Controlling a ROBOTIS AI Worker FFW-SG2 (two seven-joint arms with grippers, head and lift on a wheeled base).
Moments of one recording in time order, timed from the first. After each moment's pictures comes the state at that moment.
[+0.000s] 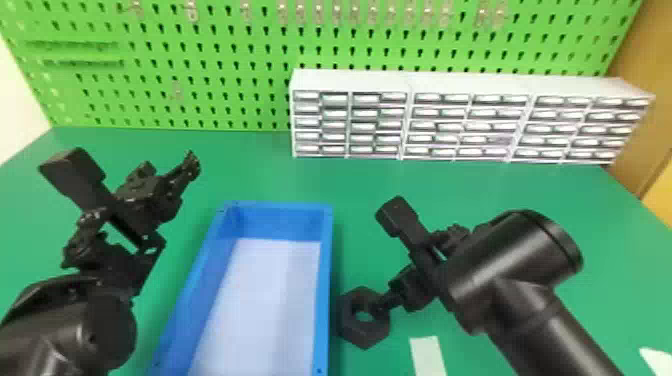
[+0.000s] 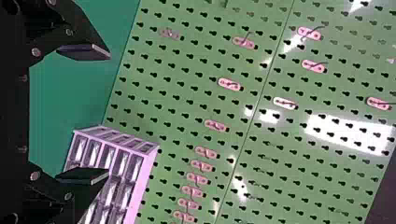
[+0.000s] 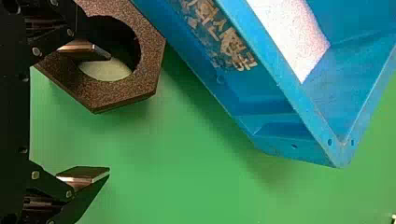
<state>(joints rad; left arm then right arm) -0.10 0.07 0.15 -1.69 0.39 0.20 -0.13 -0.40 -0.20 0.52 -1.70 0.23 1.37 0.73</state>
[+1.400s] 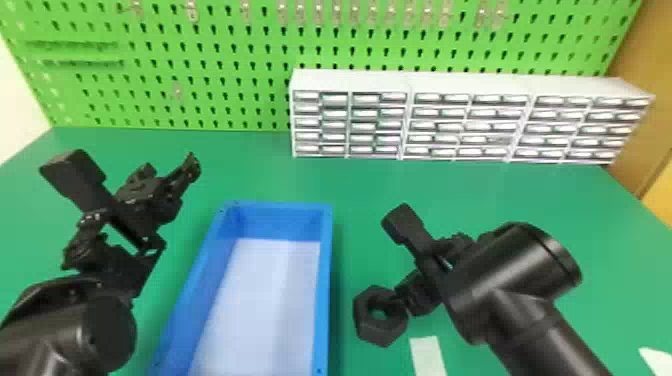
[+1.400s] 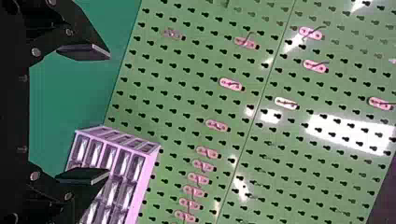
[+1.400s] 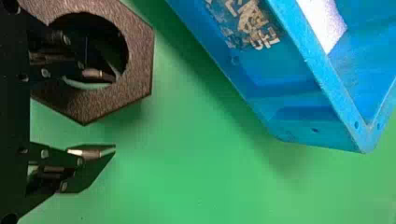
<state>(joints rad) -0.10 0.07 0.15 -1.69 0.39 0.20 -0.13 -0.36 -0.19 0.49 -1.66 0.30 1.30 0.74</state>
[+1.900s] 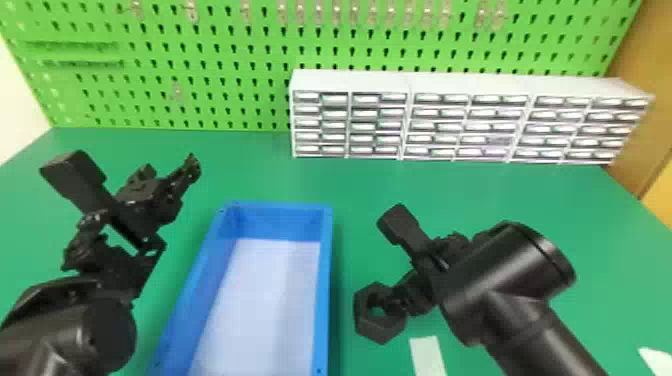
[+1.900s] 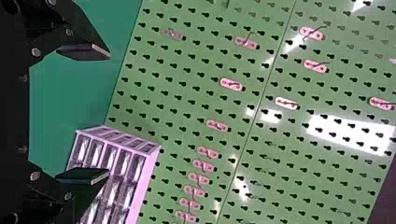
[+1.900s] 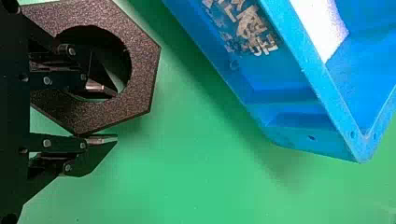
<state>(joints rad) -0.10 0.07 0.15 -1.69 0.39 0.20 -0.13 -0.37 -0.19 0.51 -1.66 0.33 1.30 0.75</state>
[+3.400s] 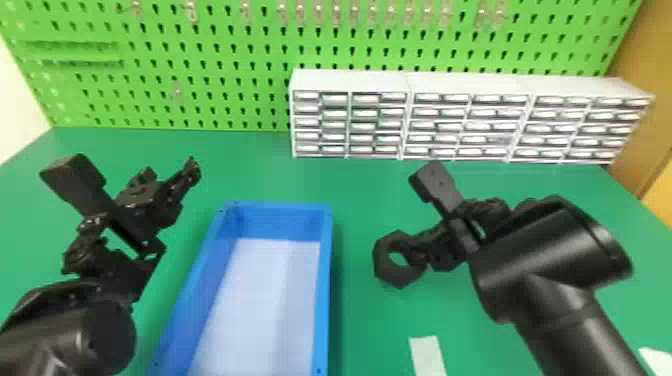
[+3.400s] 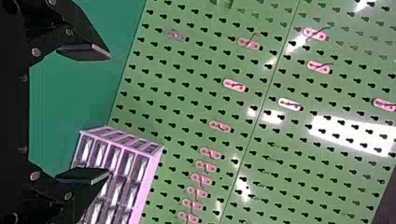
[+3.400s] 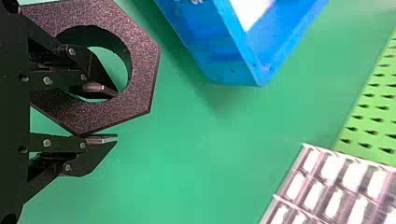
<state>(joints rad) -0.09 0.07 0.15 -1.69 0.39 0.20 -0.13 -0.35 -0.19 0.35 -1.76 0.45 1.14 0.78</state>
